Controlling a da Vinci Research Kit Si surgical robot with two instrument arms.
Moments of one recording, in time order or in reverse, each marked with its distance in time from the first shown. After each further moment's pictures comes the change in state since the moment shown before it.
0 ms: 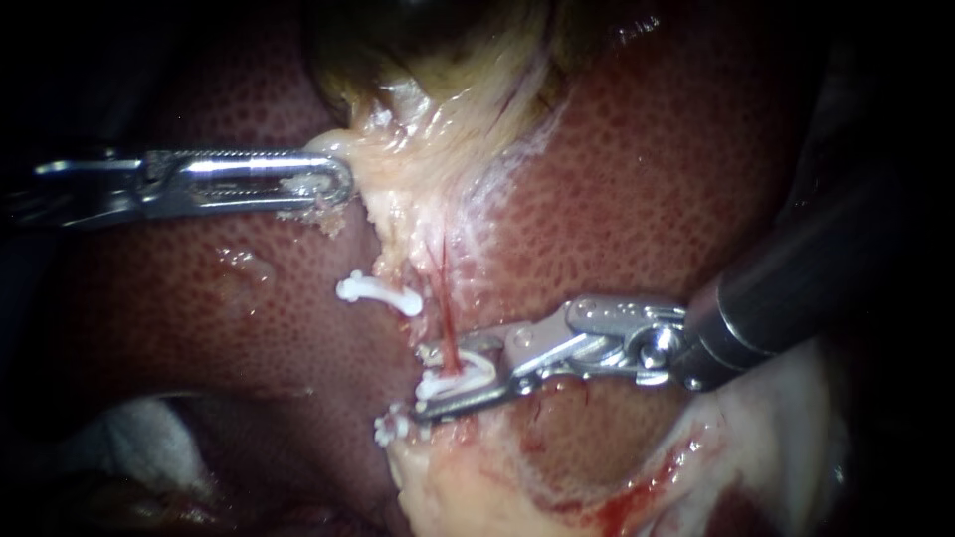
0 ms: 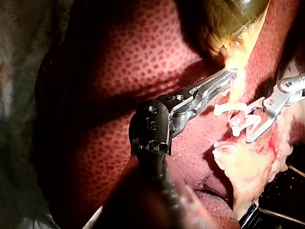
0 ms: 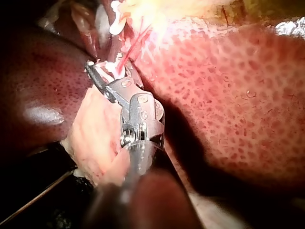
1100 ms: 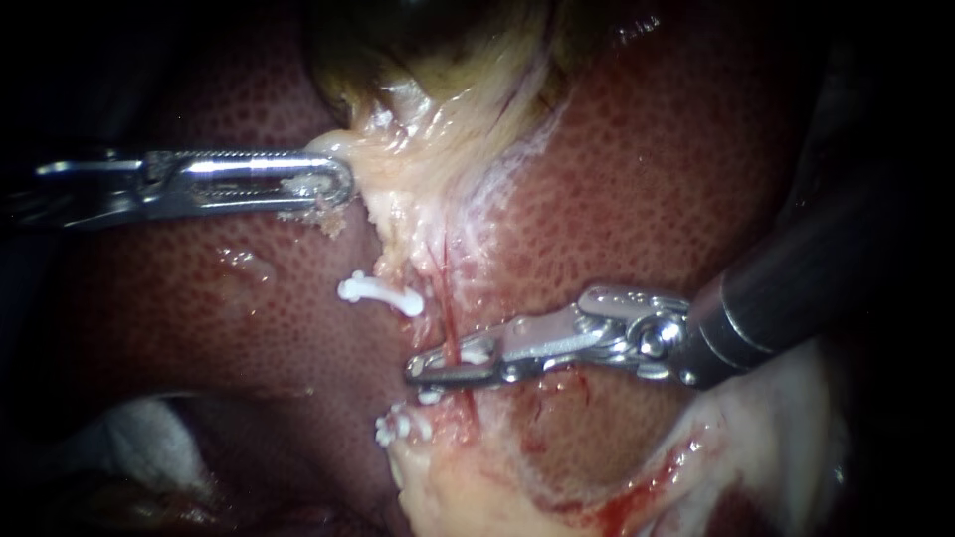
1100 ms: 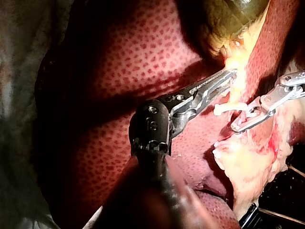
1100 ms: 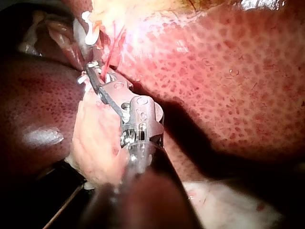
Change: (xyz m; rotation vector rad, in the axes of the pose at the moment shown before) right arm -0.001 0.001 -0.001 -0.006 0.007 0.199; left arm 0.000 0.000 0.000 0.000 0.000 0.001
